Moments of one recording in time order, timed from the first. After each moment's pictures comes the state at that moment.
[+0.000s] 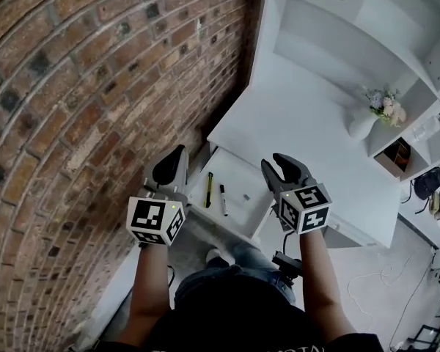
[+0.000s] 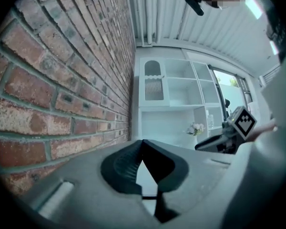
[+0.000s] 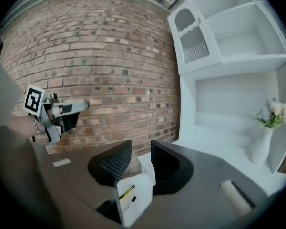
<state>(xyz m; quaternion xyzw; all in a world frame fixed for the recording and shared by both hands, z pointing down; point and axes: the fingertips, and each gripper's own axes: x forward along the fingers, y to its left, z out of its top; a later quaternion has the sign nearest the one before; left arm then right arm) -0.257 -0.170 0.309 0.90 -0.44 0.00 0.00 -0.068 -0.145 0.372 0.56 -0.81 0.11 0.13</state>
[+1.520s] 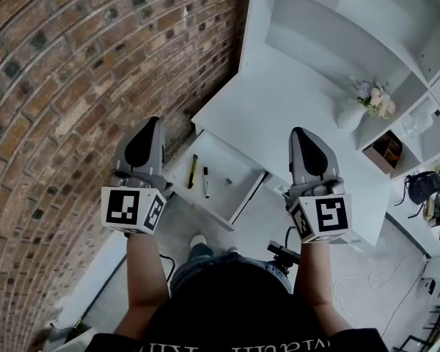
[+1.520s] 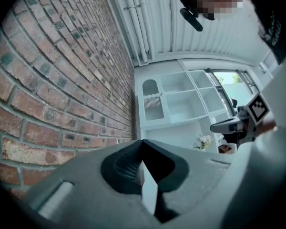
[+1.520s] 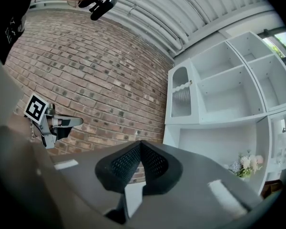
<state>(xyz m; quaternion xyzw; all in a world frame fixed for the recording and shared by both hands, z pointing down) -0.232 -0.106 0.229 0.86 -0.50 -0.07 -0.08 0.007 -0.064 0.221 0.60 -0.79 -0.10 0.02</state>
